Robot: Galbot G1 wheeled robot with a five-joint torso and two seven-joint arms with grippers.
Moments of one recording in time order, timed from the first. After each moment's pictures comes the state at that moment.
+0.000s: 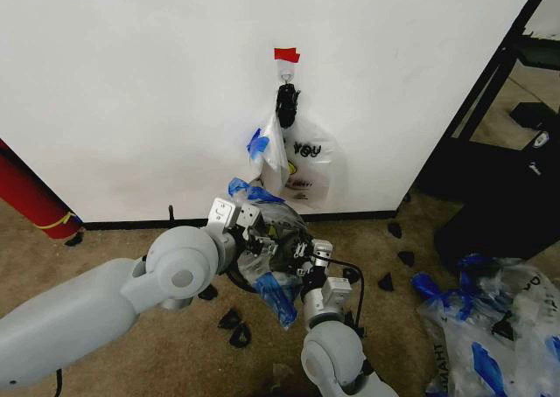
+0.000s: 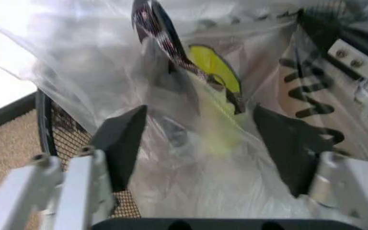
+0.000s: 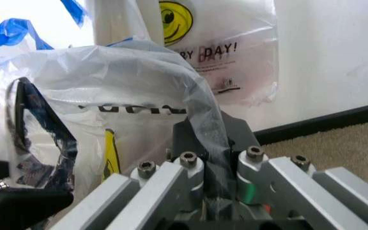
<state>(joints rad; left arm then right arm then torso) 0.38 -0.68 0.44 -2.21 -1.59 0.74 -0.90 -1.29 1.50 0.01 1.99 0.26 -0.17 0.47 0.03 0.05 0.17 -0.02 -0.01</state>
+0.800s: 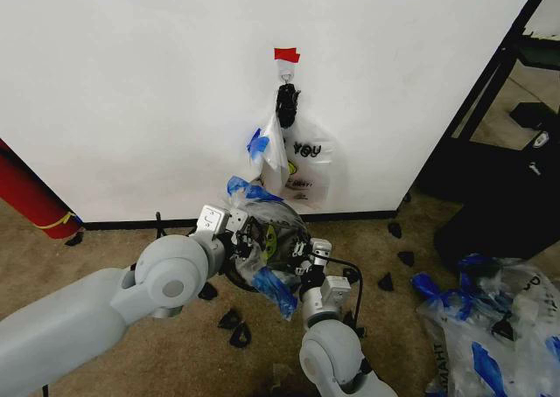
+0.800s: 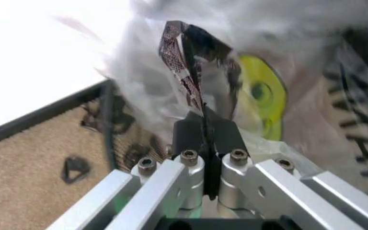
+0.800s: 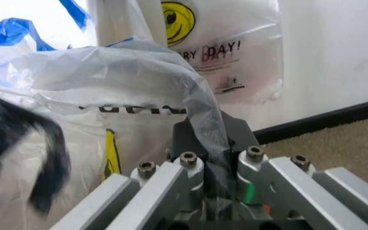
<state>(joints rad) 0.46 -0.62 0.31 -2.24 -1.55 0.74 -0.89 -1.28 1.51 0.01 1.99 0.30 -0.16 0.48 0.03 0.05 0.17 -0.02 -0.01</state>
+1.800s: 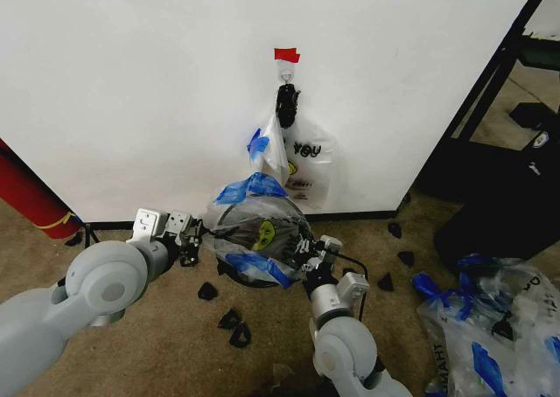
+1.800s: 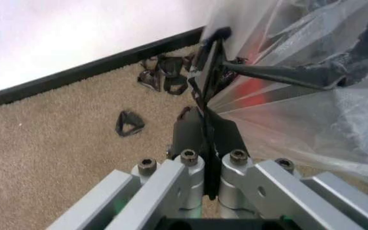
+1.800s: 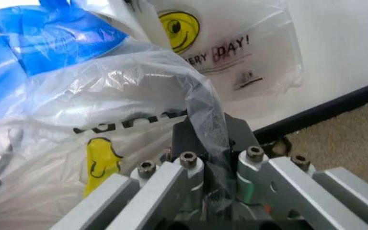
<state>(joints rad) 0.86 -0.45 -0.07 -2.25 -1.46 0.74 -0.74 -1.28 1.45 0.07 2.05 0.57 -0.13 0.42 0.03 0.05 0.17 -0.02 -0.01</state>
